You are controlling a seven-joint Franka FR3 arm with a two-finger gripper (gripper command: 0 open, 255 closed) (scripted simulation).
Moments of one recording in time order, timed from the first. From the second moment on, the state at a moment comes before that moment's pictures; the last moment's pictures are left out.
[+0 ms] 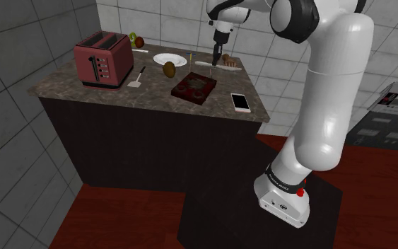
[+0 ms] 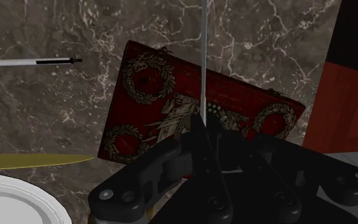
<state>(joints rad) 0.19 0.33 -0.73 -1.71 0.29 1.96 -1.35</state>
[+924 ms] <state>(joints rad) 0.24 0.46 -0.66 -1.60 0.35 1.97 -1.22</state>
